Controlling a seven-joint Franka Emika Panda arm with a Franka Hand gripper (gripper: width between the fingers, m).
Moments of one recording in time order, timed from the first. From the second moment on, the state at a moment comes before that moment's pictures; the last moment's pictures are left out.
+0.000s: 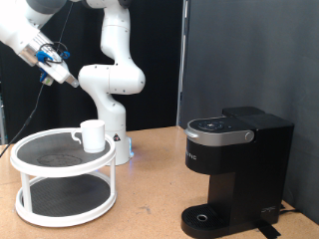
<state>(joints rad) -0.48 -0.43 -0.44 -2.38 0.41 1.46 1.57</state>
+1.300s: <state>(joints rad) -0.48 -0.25 -0.42 -2.48 0.35 1.71 1.42</state>
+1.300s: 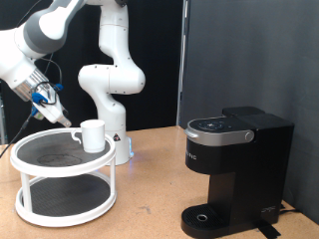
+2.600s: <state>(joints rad) -0.48 -0.25 -0.42 -2.56 0.36 1.78 1.37</state>
